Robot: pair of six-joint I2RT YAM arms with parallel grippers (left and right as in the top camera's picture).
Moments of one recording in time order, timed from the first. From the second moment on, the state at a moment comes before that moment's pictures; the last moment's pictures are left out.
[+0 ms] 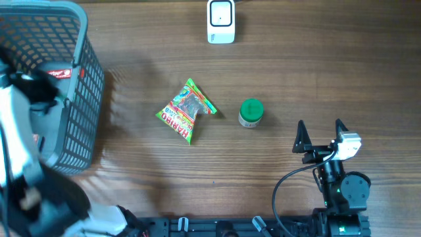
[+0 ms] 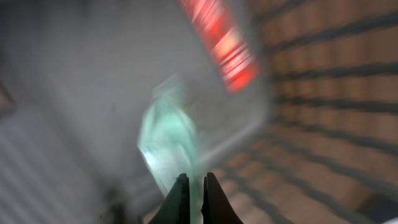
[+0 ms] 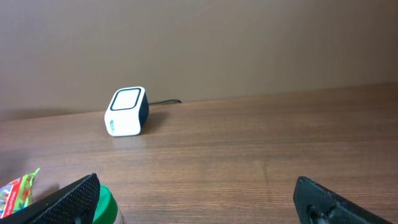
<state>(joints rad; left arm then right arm) 0.57 1.64 1.46 -0.89 0.18 -0.57 0.01 0.04 0.01 0.00 -0.07 0.13</state>
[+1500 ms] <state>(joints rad) 0.64 1.69 1.07 -0.79 -0.25 -0.82 0.01 0.04 0.01 0.00 -0.07 0.13</state>
